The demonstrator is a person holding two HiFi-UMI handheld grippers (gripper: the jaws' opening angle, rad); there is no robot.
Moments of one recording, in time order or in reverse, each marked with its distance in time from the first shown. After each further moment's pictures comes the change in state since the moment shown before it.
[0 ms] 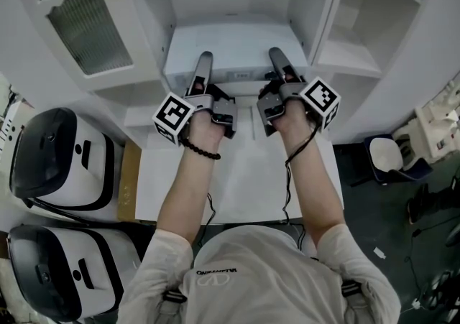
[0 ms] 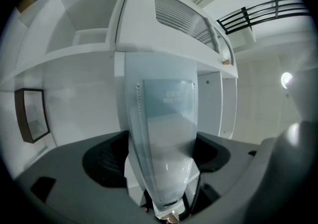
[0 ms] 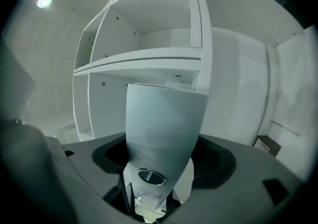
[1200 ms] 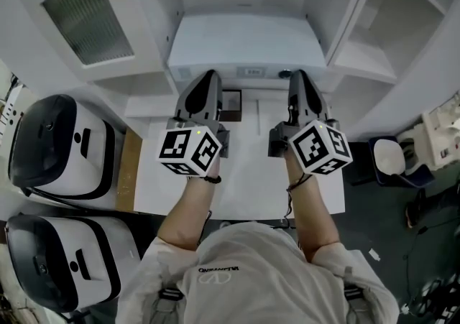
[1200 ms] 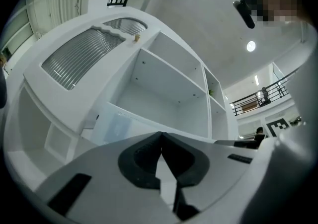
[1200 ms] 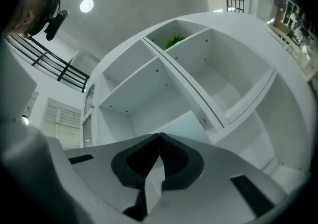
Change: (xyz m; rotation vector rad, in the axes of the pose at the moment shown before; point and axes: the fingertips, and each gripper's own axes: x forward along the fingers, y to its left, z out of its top) left arm -0.044 -0.038 -0.014 1.051 0.126 0.017; right arm -0.055 0.031 -0.012 -0.891 -0.085 -0.058
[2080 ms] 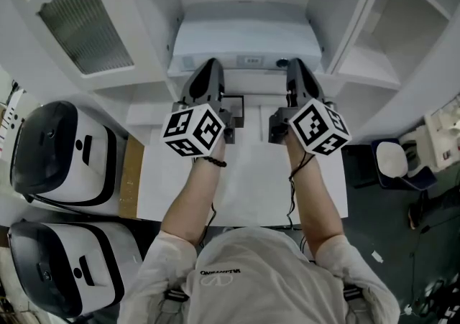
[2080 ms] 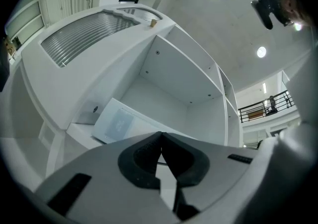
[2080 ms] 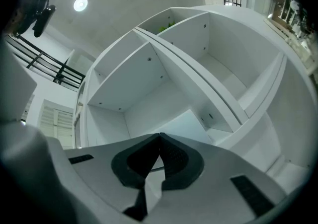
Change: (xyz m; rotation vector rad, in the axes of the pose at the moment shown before) left arm 0.052 0.034 -0.008 -0.094 -0.001 0.043; right arm 0.057 -0.017 -0.004 0.022 0.022 -0.013
